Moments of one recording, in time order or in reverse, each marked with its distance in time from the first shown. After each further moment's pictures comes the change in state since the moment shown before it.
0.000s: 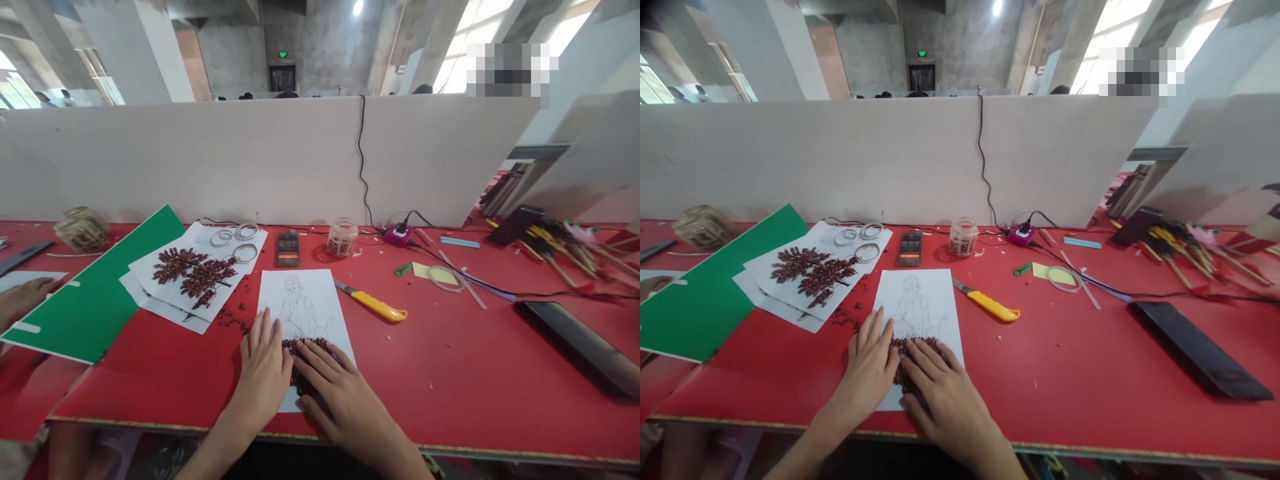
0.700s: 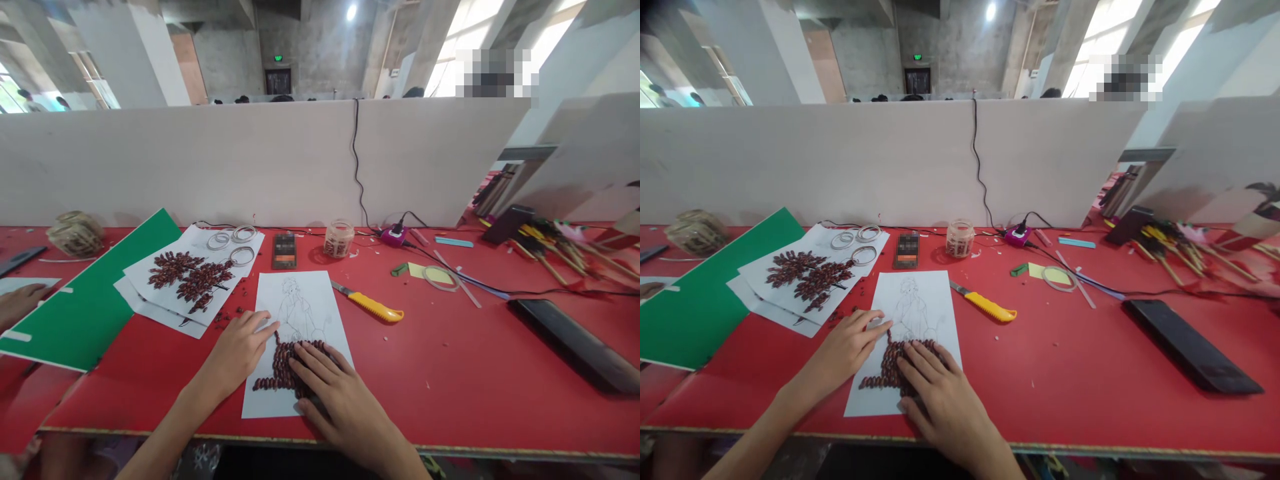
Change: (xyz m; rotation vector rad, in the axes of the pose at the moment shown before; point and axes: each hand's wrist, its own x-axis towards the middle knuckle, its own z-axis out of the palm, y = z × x) left_hand 0.038 -0.055 -0.046 -0.041 -0.064 0.449; right_hand 0.000 -0.001 -0.002 0.005 -0.057 0.040
